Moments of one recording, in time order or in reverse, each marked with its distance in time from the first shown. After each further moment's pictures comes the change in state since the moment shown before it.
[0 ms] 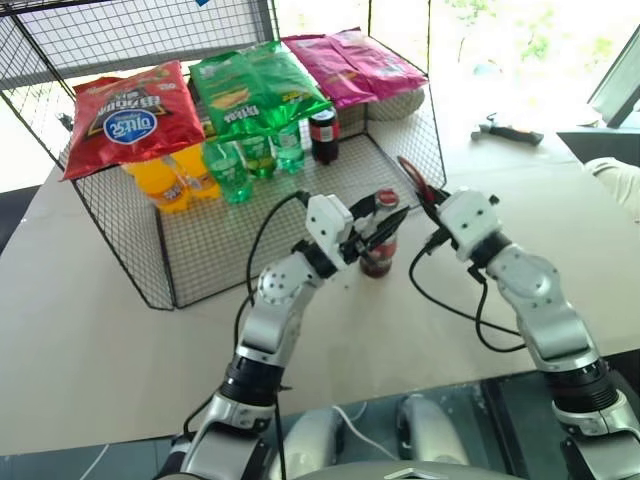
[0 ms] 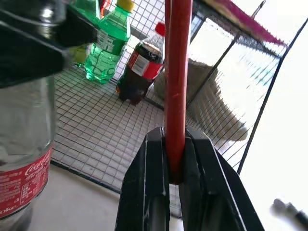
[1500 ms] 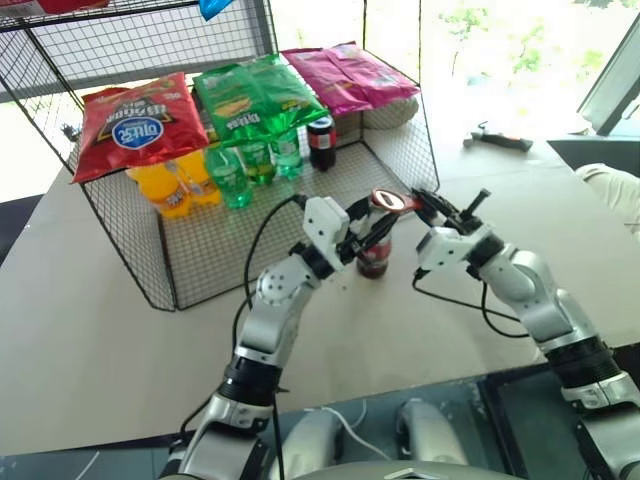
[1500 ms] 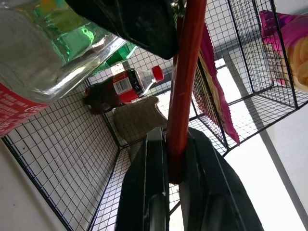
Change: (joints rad) left arm 0.006 0.009 0.004 0.047 0.002 -0.009 0.023; right arm -0.089 -0.077 0.027 0.309 -0.394 -0.488 -0.129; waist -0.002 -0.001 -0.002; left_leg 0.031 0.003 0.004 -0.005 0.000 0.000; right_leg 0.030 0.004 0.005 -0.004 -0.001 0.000
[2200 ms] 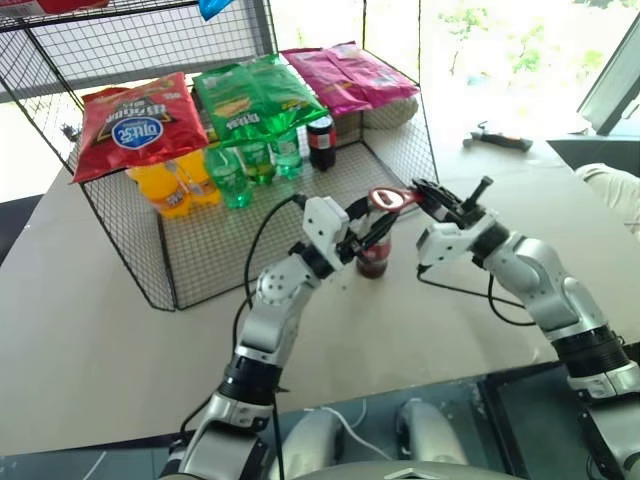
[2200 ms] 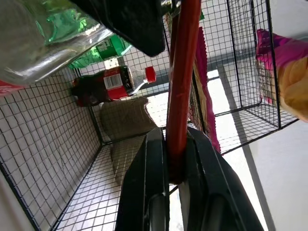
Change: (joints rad) left arm -0.003 -0.001 -0.001 0.013 0.003 -0.018 0.002; right arm -0.058 -0.043 -0.019 -0.007 -0.098 -0.023 -0.003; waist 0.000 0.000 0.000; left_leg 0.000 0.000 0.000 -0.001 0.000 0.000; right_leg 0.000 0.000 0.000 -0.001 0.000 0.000
